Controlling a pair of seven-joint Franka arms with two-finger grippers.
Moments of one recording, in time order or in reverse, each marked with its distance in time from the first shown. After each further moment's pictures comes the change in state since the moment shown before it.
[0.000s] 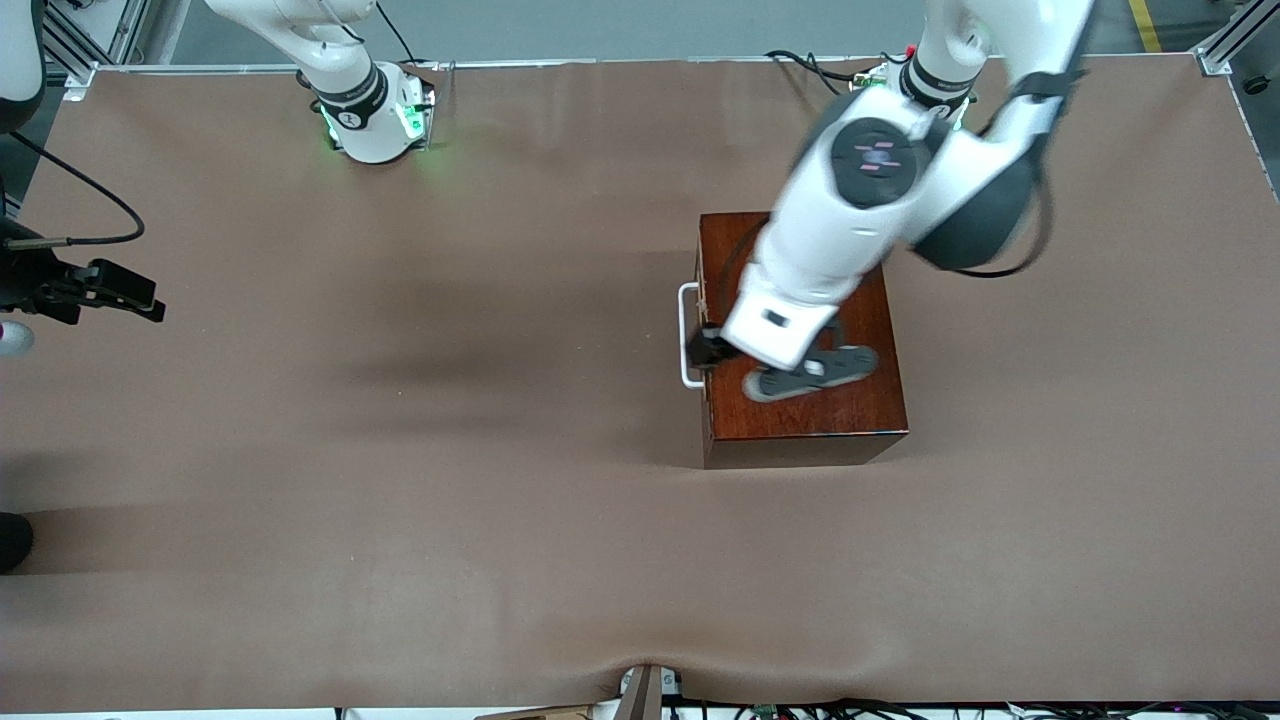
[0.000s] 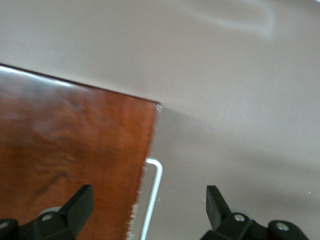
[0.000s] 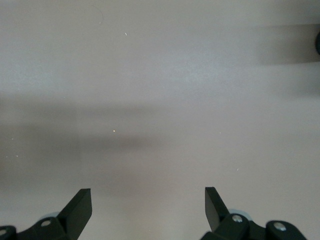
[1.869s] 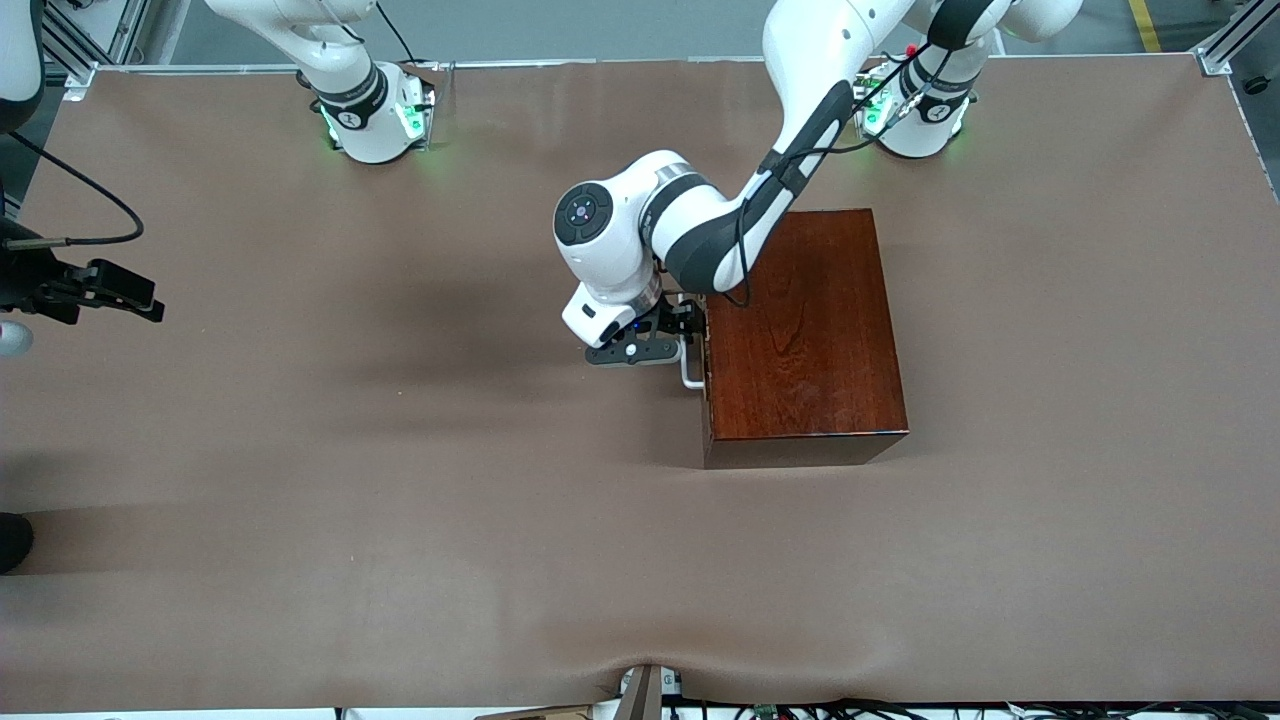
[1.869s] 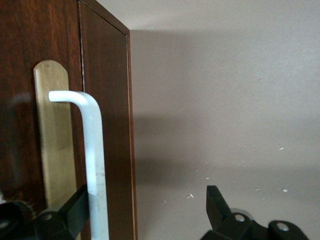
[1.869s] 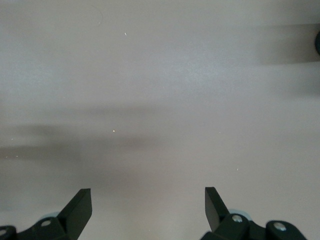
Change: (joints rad) left arm -0.316 0.298 0.110 0.085 0.209 -0.083 -0.043; right arm 0.000 0.000 -0.001 0.000 0.000 0.000 0.000
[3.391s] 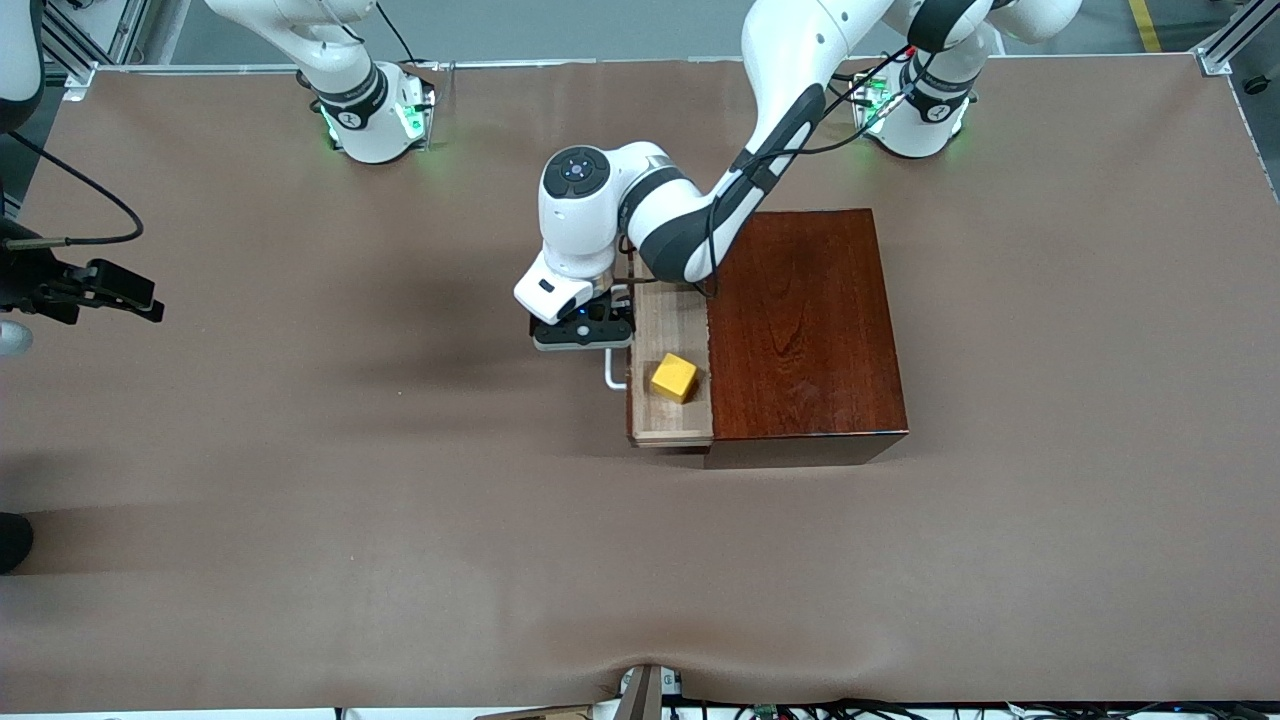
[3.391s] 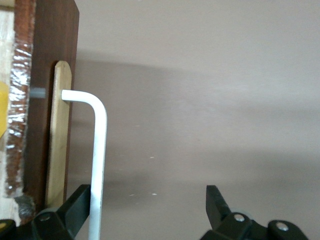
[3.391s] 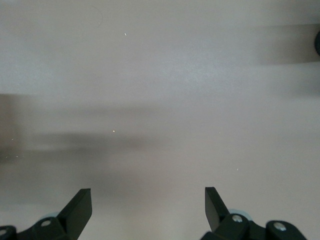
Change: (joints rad) left arm -0.053 0.032 -0.018 0.000 -0.065 0.395 -0.129; right arm 0.000 0.000 -0.001 0.001 0.000 0.000 0.000
